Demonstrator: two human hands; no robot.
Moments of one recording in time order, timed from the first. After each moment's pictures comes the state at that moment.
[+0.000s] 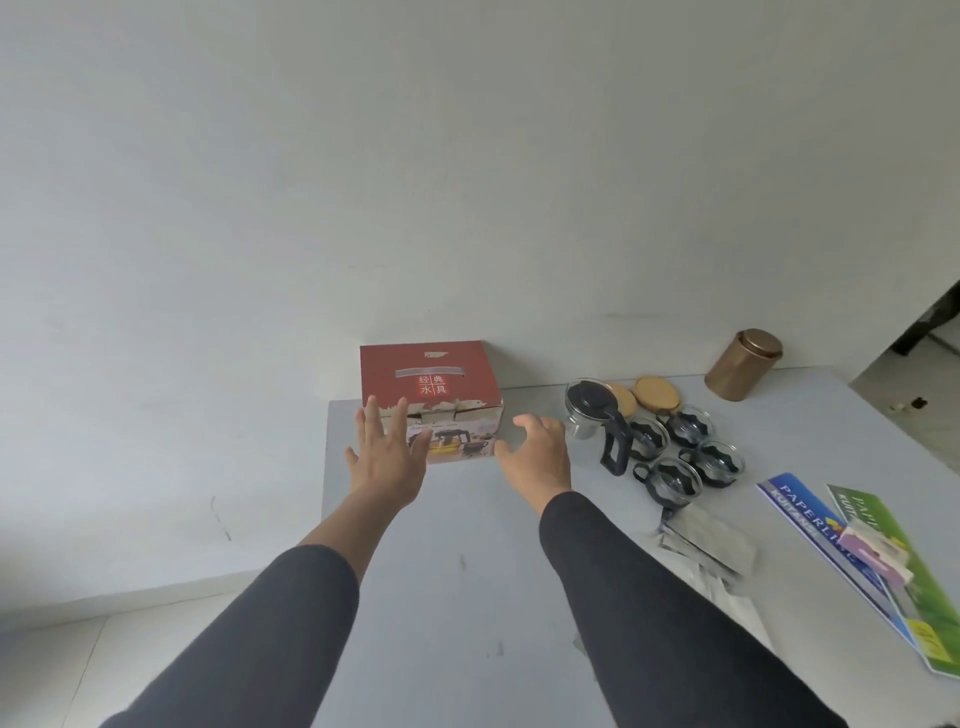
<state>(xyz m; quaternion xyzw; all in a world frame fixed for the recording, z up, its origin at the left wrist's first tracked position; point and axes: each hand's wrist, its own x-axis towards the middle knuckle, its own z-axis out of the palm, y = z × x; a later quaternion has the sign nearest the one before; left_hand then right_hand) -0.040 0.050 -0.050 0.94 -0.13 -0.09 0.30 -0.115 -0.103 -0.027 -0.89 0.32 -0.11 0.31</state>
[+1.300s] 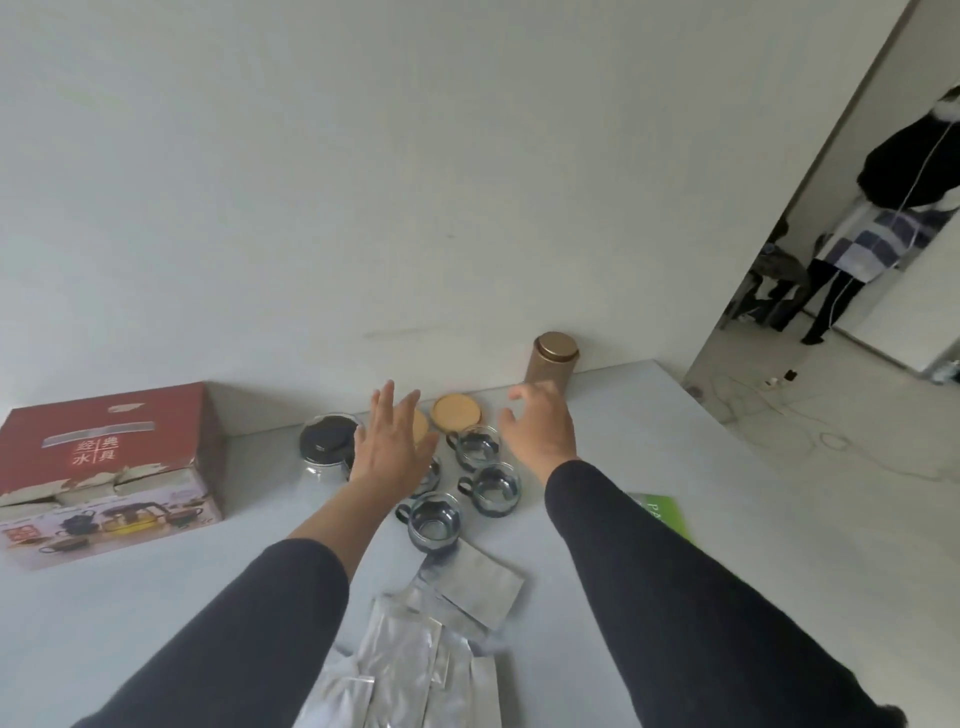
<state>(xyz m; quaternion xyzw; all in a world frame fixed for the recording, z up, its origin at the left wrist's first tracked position) -0.136 -0.314 -0.018 0.91 -0.30 -0.05 0.28 -0.228 -0.465 0.024 -0.90 0.32 -0.17 0.24</state>
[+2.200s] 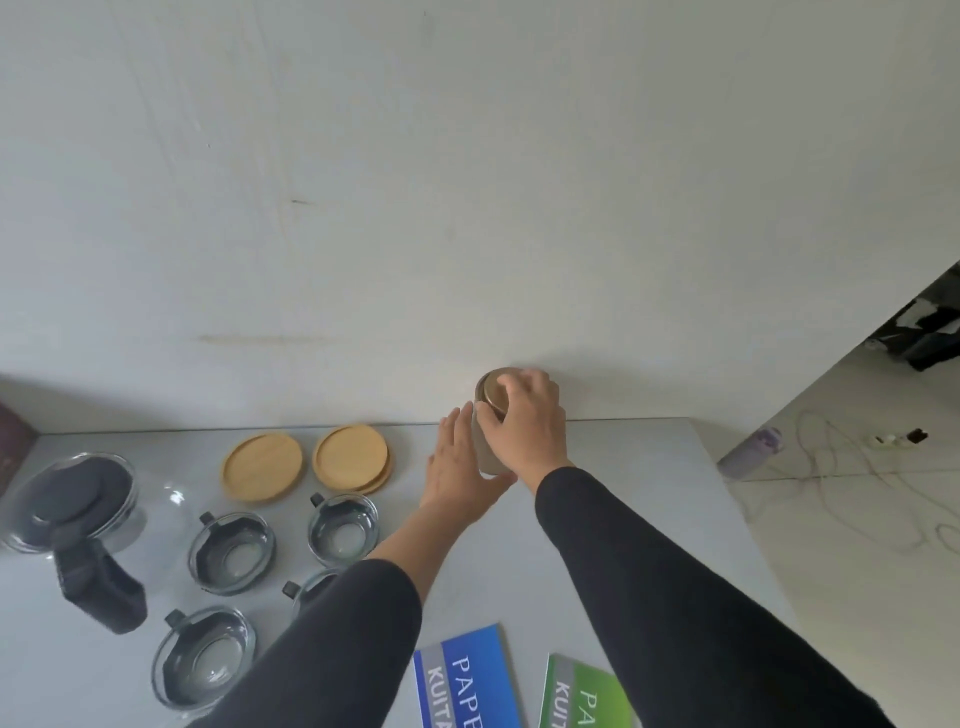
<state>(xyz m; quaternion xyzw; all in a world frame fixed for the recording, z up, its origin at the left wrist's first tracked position) -0.102 -0.640 -0.100 0.89 -0.17 -0.14 0.40 -0.109 -0.735 -0.052 -0.95 0.20 -0.12 0.20</state>
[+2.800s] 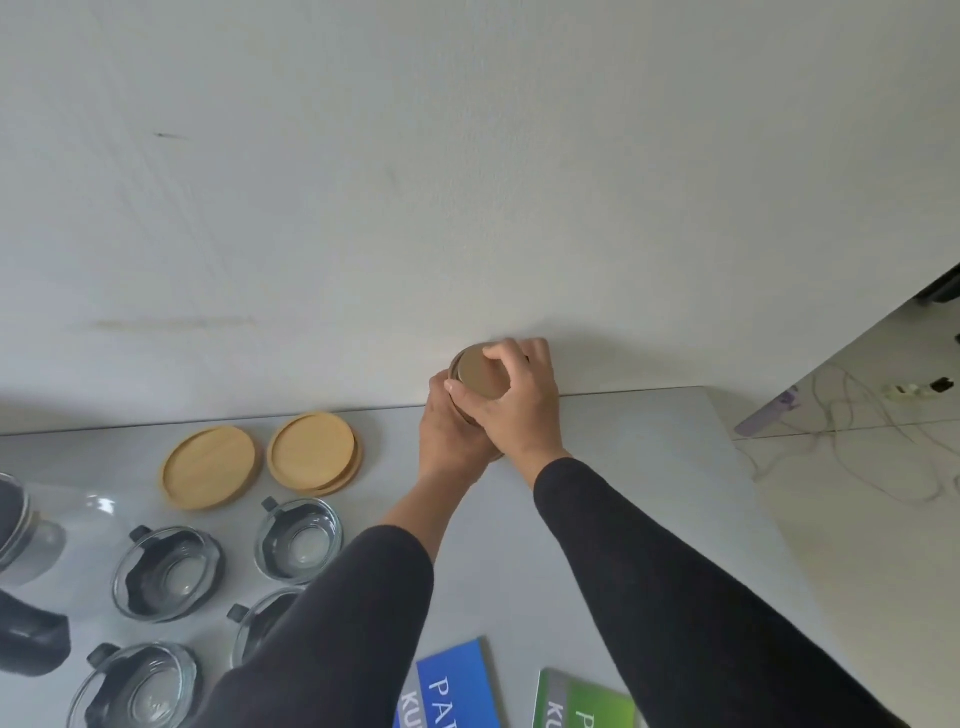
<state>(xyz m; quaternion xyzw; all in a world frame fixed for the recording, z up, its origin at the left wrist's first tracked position) -0.068 -0.689 -0.117 0.84 -0.05 -0.15 0.52 -0.084 -0.768 -0.094 -0.89 0.16 -0.26 0.35</state>
